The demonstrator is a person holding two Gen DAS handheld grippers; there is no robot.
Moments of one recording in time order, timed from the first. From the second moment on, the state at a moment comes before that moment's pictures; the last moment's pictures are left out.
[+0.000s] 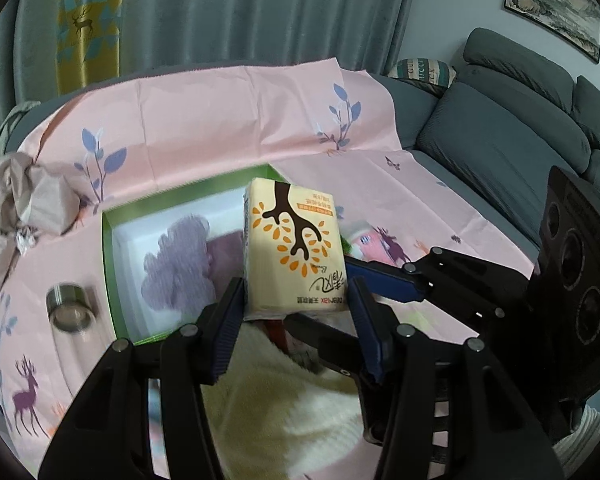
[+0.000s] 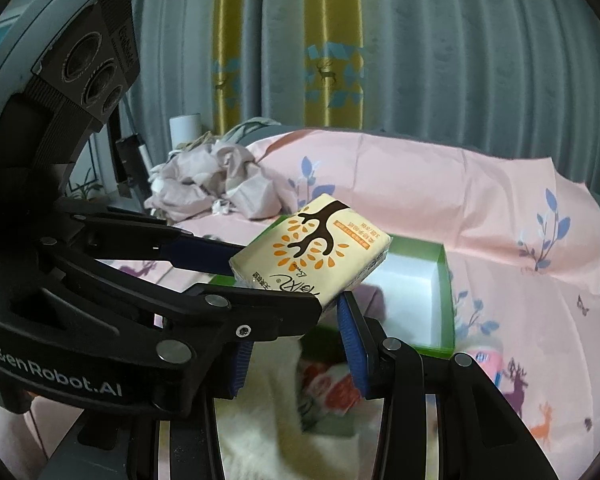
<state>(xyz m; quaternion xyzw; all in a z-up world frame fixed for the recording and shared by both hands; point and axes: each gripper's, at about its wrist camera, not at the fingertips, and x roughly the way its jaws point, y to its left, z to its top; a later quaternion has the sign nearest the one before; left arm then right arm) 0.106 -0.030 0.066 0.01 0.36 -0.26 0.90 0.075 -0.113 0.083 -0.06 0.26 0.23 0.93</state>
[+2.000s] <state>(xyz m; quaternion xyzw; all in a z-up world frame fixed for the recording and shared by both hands) 0.240 -0.024 -0.021 -0.01 0.48 -0.19 0.86 0.206 -0.102 0.003 -0.07 0.39 0.22 0.89</state>
